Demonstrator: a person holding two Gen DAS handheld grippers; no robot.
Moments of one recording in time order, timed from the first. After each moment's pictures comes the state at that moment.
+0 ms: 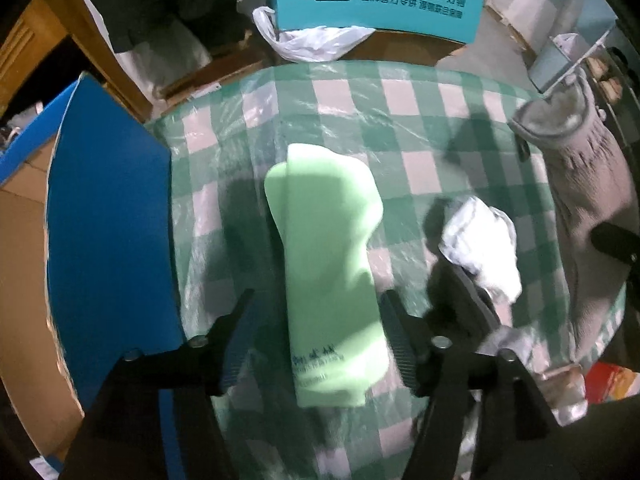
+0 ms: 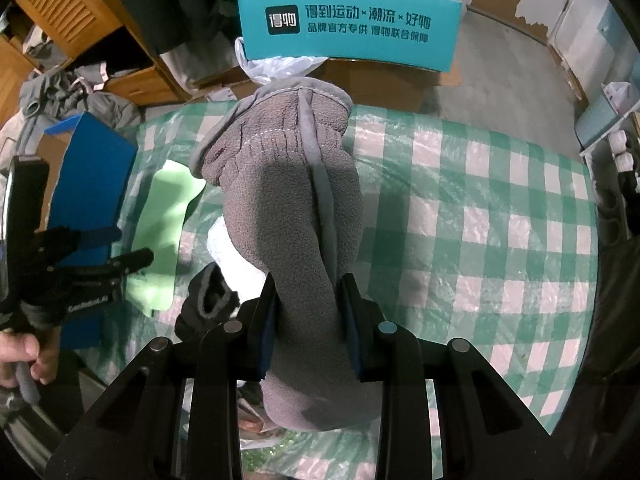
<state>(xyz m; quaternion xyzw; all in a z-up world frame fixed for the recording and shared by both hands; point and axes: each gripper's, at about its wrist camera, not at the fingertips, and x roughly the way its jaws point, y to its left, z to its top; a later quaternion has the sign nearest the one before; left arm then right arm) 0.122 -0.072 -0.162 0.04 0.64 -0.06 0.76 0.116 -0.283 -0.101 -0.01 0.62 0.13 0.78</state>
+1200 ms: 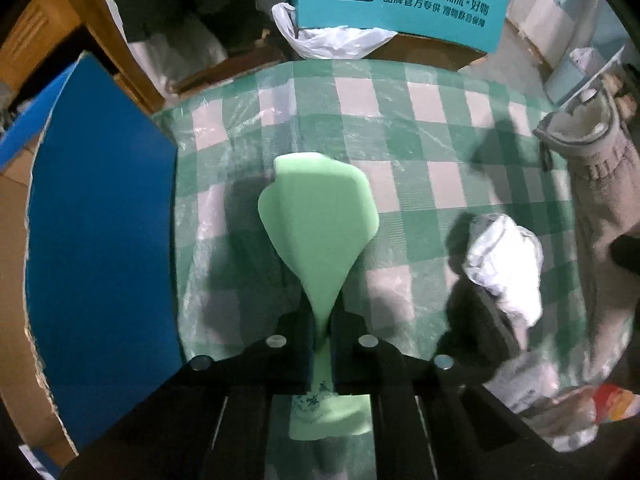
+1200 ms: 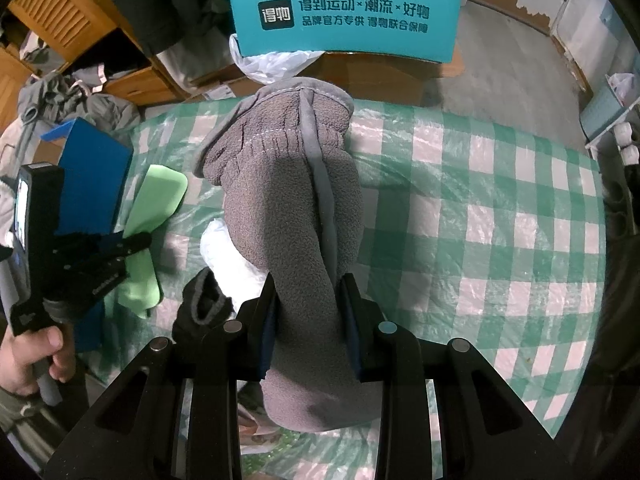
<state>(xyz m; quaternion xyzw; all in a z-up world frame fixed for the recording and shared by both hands) 0.122 -0.067 -0.173 0.01 0.64 -0.04 0.76 0.127 -0.289 -0.108 0.01 0.63 0.14 0.77</state>
